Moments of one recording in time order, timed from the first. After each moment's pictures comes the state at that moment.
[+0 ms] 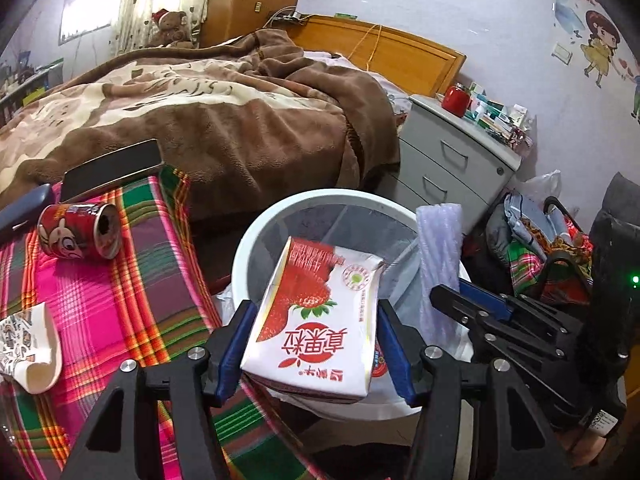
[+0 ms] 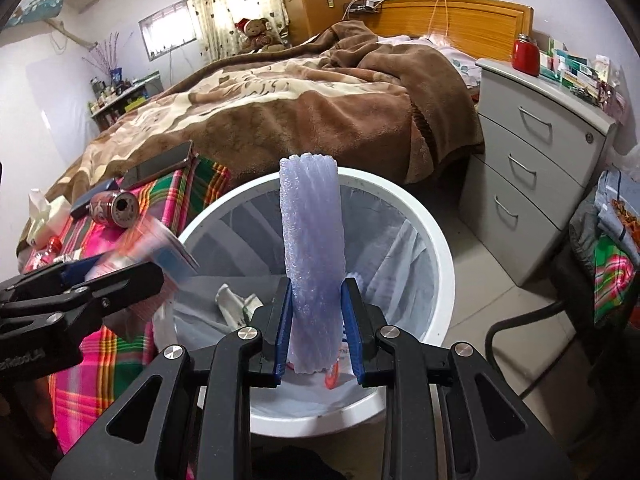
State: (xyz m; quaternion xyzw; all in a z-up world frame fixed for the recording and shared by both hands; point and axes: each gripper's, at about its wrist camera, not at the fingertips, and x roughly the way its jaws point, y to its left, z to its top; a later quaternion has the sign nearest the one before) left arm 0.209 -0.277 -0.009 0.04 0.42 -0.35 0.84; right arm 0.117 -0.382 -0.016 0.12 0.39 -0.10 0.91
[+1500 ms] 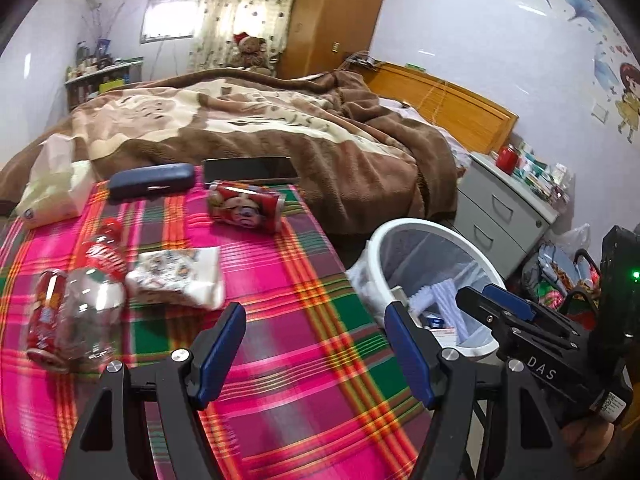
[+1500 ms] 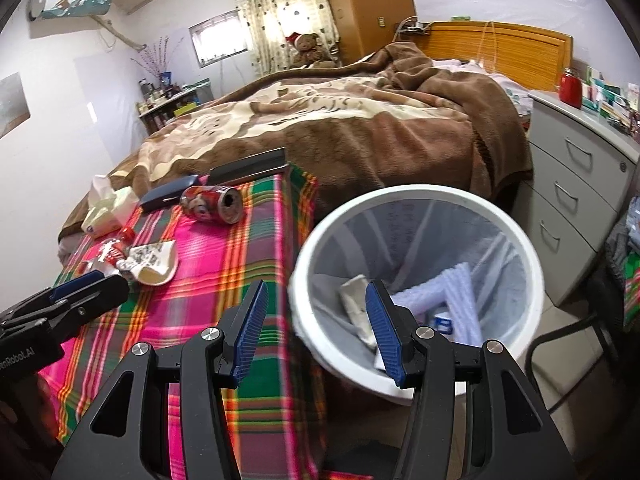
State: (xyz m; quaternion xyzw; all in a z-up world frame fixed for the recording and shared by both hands) left arm 0.170 -0.123 0.024 -0.02 0.38 -0.23 0.90; right arm 0.114 -0.302 0.006 0.12 0.35 -0.02 0.93
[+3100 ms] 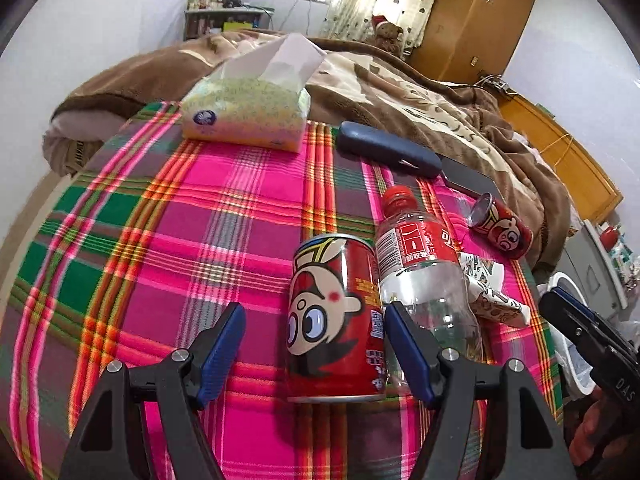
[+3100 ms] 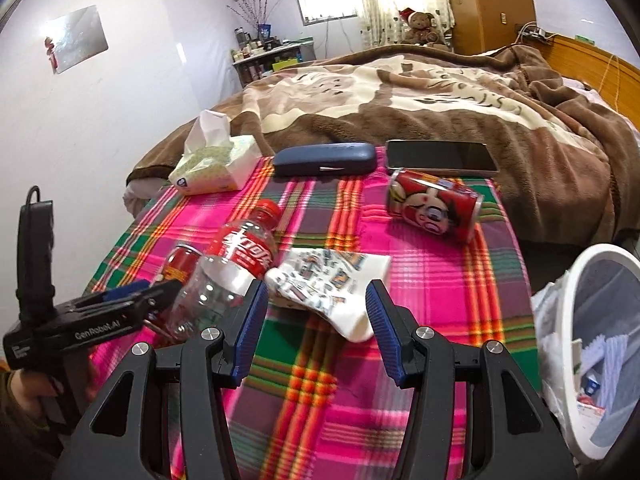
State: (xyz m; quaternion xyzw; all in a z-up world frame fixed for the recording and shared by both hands) left arm 0.251 0.094 -0.037 -0.11 0.44 -0.07 0.89; right arm 0.191 -0.141 0.008 0.07 0.39 0.14 0.91
